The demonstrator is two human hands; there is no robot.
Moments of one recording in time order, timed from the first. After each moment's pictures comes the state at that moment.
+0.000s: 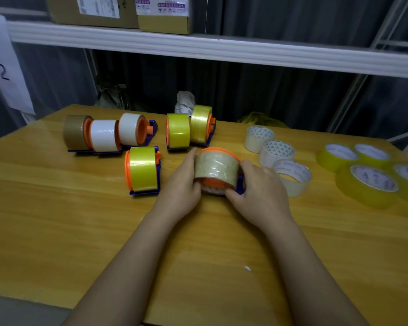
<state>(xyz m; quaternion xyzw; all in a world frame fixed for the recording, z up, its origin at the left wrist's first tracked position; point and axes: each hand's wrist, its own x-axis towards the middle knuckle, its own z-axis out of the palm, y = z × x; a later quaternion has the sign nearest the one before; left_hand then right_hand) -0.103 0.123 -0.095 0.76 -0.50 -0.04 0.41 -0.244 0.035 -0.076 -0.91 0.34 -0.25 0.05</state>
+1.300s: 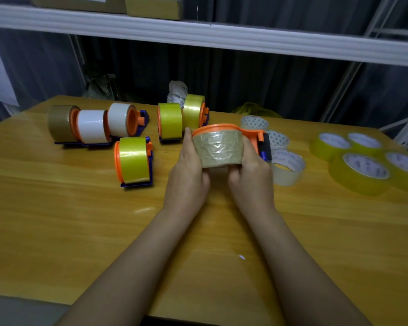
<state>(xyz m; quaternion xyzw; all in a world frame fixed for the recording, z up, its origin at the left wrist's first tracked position) -0.141 0.119 -0.087 0.76 -0.46 0.07 0.45 -0.226 0.036 -0.089 -0.82 0.27 -0.48 0.14</state>
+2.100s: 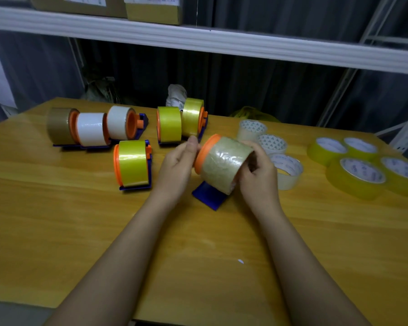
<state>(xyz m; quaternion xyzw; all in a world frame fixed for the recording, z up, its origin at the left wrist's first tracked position) -0.114 0.118 -0.076 0.62 -0.42 -0.17 0.64 -0.236 0.023 -0.088 -0.74 0.28 -0.47 0.39</state>
